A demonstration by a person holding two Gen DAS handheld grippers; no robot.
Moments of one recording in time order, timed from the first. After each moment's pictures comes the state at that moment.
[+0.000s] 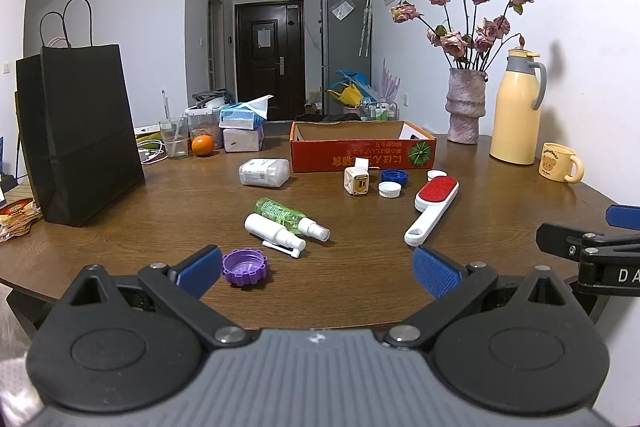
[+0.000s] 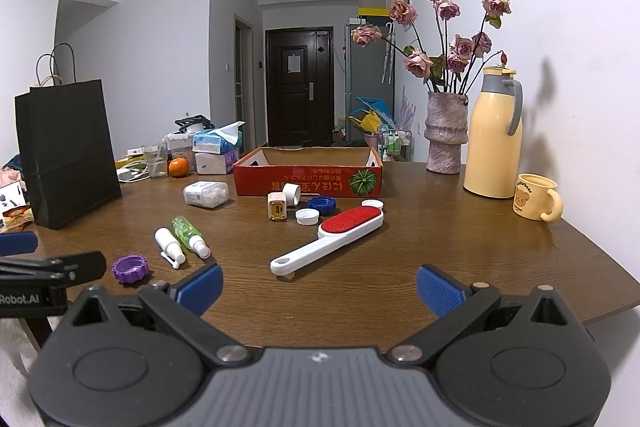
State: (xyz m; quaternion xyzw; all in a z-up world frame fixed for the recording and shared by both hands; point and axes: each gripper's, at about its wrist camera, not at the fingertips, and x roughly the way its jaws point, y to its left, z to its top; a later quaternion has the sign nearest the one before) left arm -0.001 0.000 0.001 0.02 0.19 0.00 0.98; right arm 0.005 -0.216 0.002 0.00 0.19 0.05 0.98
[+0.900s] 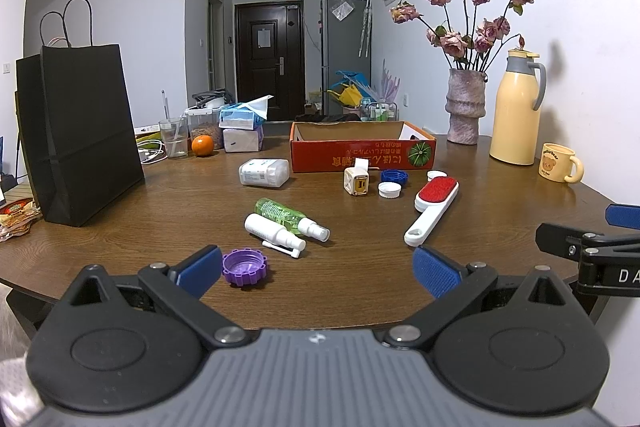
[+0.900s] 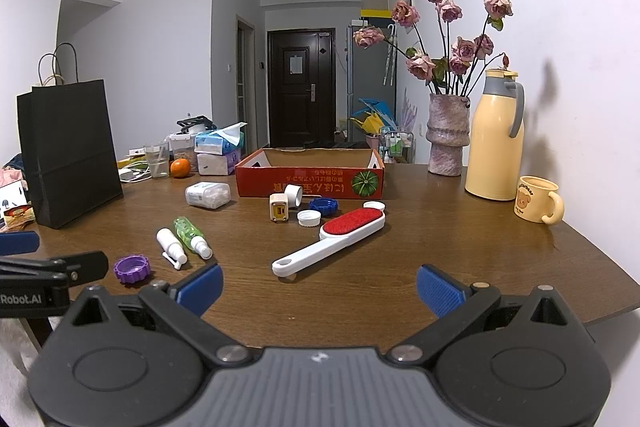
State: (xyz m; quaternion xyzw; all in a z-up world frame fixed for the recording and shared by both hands) left arm -0.002 -0.001 0.001 0.02 0.19 0.00 0.98; right arm 0.004 -0.216 0.002 0.00 0.19 0.05 0.98
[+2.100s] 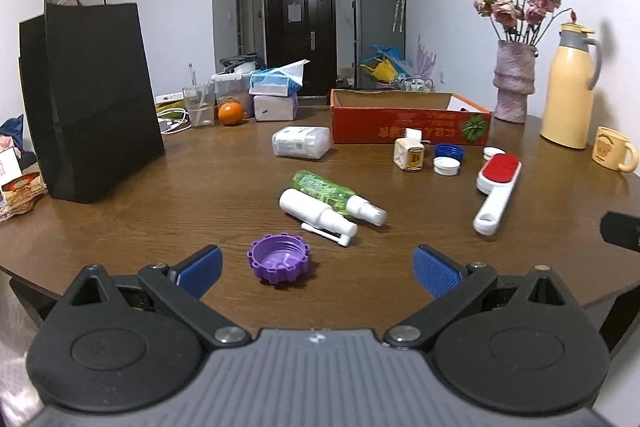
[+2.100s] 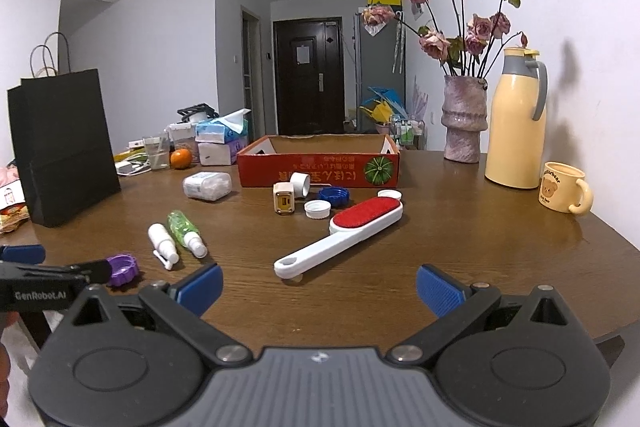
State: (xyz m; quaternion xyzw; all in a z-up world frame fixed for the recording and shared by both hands) left arm 0.074 0.032 -0.042 0.01 0.23 0.04 0.97; right arm 0.058 -0.209 -0.025 0.01 0.20 0.07 0.98
